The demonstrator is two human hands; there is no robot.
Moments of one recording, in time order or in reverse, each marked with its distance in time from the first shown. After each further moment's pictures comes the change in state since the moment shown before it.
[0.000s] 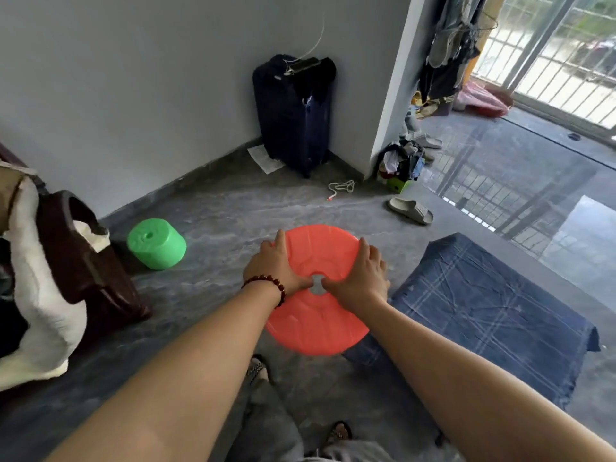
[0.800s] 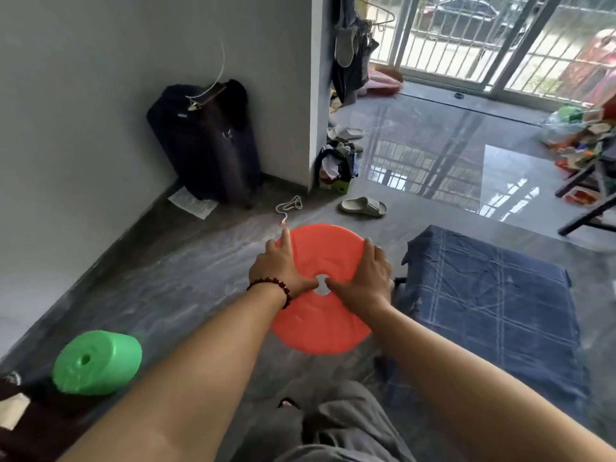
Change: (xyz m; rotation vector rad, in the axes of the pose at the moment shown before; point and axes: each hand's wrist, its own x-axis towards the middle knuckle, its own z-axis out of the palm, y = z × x) left_hand 0.240 0.013 -0.068 0.116 -0.130 0.393; right_hand 0.160 -0.095 0.023 0.153 0.278 0.335
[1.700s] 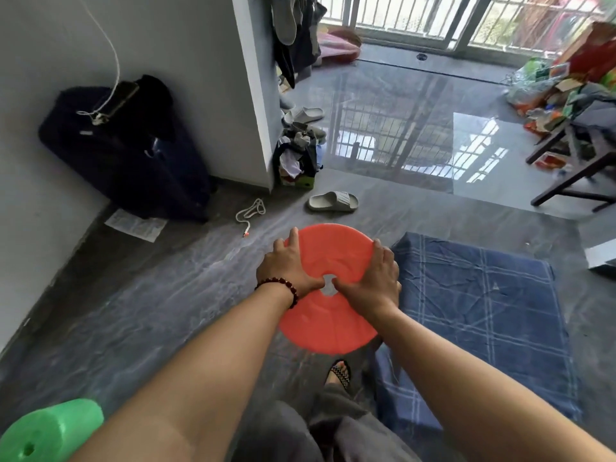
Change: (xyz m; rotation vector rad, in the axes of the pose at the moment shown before) left_hand 0.205 0.119 0.020 0.024 -0.170 0.138; right_hand 0.202 0.049 -0.021 0.007 0.072 0.190
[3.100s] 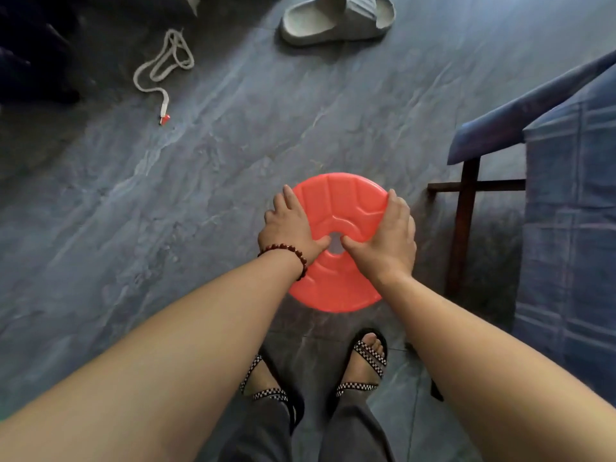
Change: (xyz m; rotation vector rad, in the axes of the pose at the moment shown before) left_hand 0.344 -0.127 0.422 0.198 -0.214 -0.060; right_hand 0.244 0.258 0.415 -0.087 -0.085 0.232
